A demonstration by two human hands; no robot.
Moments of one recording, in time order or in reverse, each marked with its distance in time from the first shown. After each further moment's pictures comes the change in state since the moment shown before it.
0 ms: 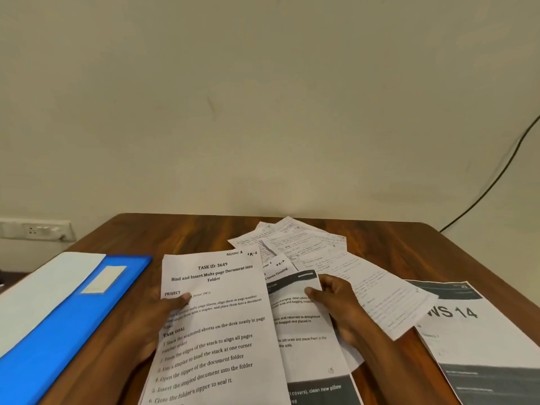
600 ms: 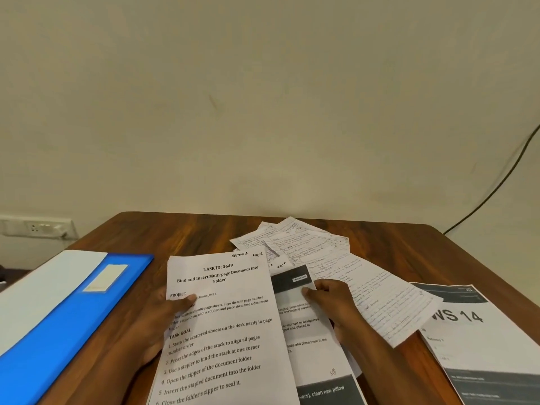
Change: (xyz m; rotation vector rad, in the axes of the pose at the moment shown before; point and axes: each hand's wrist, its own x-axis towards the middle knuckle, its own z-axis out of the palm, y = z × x) left_hand -0.009 0.004 0.003 -0.091 -0.127 -0.066; right_hand 0.013 0.004 0.015 -0.152 0.134 0.038
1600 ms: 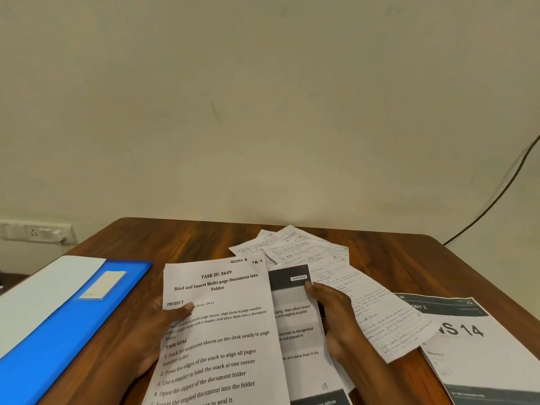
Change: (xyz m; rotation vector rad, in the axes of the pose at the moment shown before) left_hand -0.001 -0.002 0.000 -0.020 0.012 0.031; right_hand -0.015 -0.003 0.004 0.392 -0.065 -0.028
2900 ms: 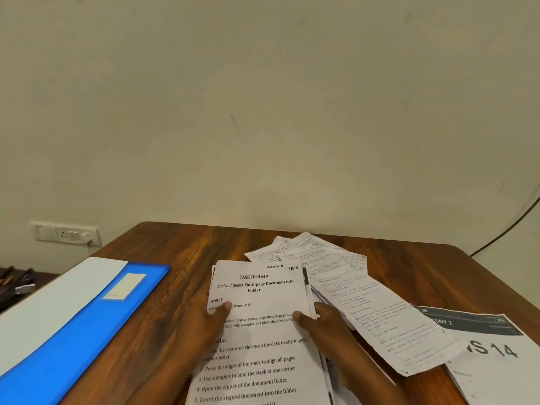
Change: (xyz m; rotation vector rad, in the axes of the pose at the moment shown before) left_hand -0.001 -0.006 0.050 0.368 0.164 0.269; right_hand -0.008 0.014 0.023 -0.488 -0.125 -0.063
